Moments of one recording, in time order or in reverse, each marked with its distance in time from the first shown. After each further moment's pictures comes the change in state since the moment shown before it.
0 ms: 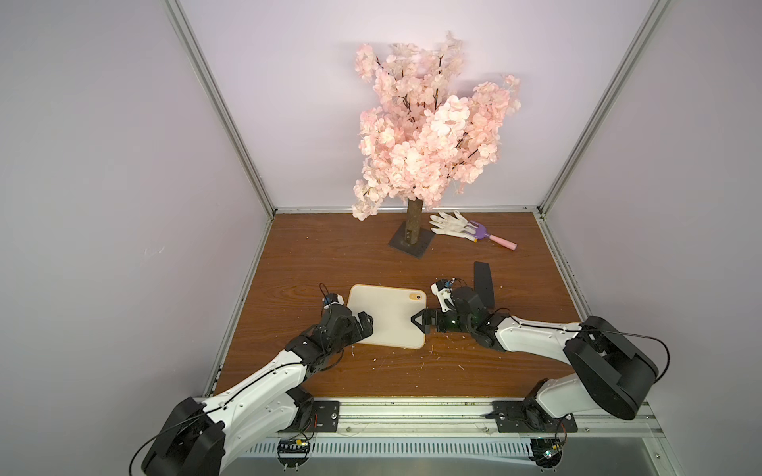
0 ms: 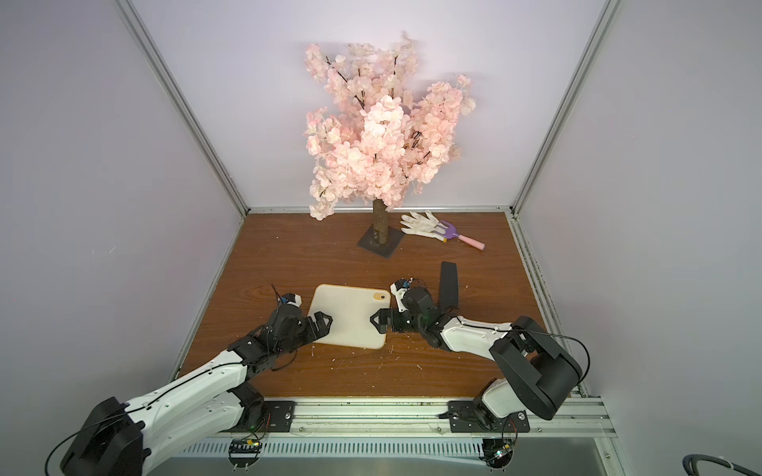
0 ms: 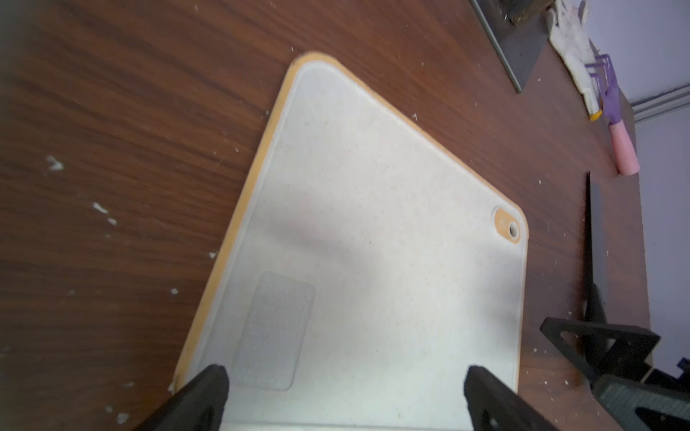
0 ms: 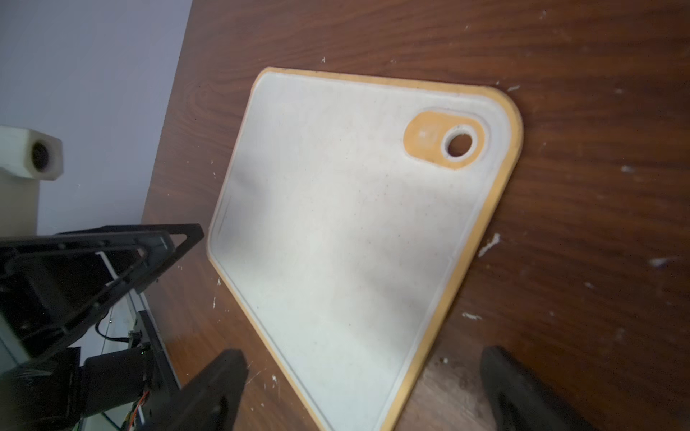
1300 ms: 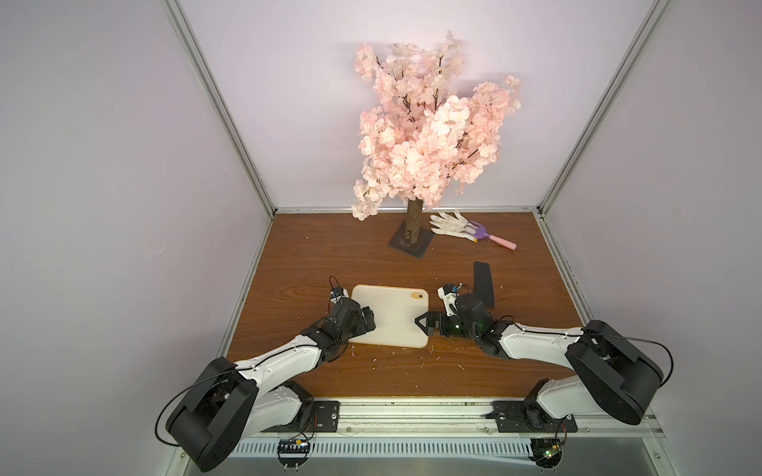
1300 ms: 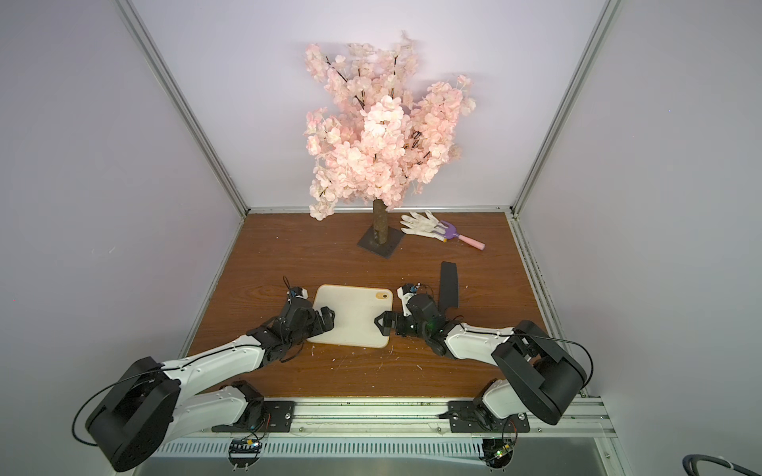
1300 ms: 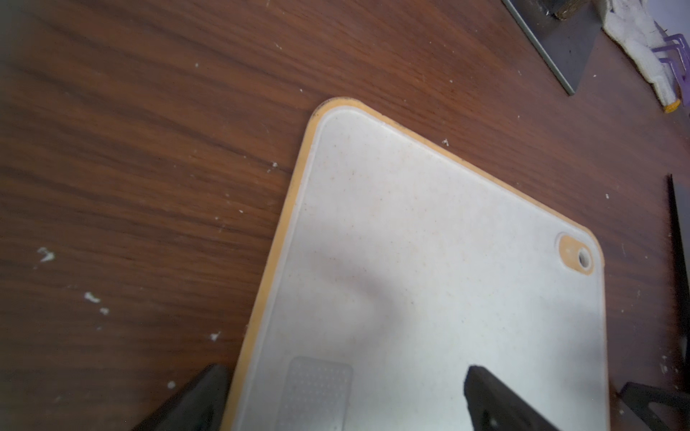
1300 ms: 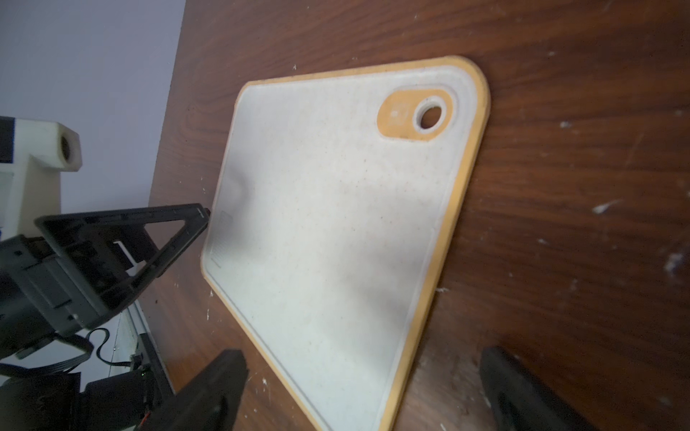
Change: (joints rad) left arm 0.006 0.255 0.011 0.198 -0.050 0.086; right arm 0.006 -0.024 -0.080 0.083 0.054 0.098
